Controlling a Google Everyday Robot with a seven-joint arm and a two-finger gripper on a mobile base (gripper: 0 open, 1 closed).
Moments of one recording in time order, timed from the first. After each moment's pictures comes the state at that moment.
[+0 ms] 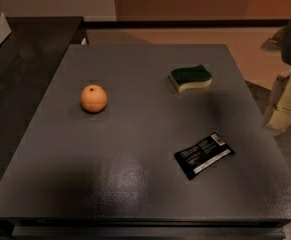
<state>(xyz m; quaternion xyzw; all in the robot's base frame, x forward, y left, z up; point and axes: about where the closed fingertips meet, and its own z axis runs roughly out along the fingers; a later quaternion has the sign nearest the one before) 0.438 -0.217 0.976 -0.60 0.78 -0.03 0.16</state>
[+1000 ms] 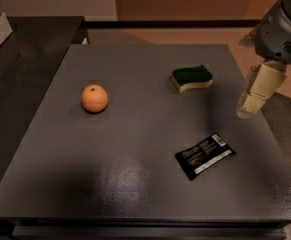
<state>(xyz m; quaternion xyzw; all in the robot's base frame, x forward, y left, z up) 0.488 -0.198 0.959 -0.61 0.77 0.00 0.18</state>
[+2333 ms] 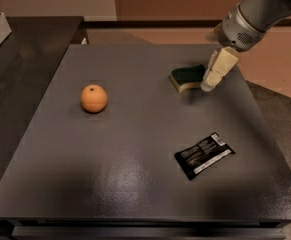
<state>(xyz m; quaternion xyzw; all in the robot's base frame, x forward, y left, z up) 0.612 -0.163 0.916 -0.62 0.74 0.09 0.24</state>
